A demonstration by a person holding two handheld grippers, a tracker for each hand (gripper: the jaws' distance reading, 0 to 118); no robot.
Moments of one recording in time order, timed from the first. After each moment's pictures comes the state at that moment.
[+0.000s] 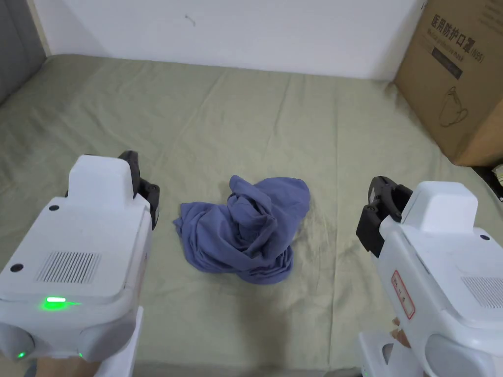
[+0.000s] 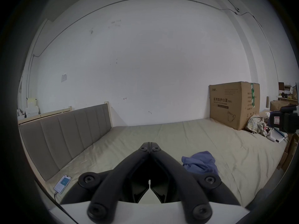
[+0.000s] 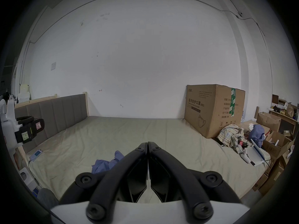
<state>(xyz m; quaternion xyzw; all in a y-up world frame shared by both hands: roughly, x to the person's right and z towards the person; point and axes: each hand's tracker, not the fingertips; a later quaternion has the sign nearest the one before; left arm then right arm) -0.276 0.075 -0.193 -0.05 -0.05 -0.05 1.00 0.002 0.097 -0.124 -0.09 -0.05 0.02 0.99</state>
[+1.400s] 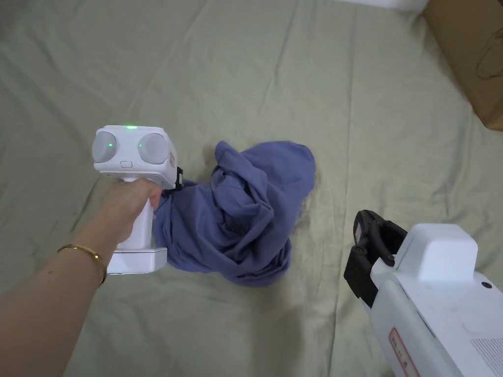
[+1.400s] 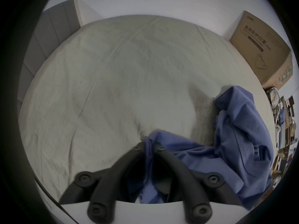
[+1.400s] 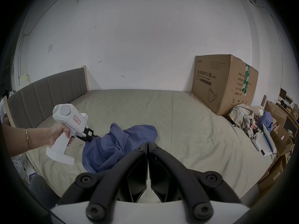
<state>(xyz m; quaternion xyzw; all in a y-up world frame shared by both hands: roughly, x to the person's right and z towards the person) -0.204 -0.099 -0.502 -0.52 -0.08 0.00 0.85 0.023 0.033 -0.209 -0.23 -0.03 0.01 0.97</state>
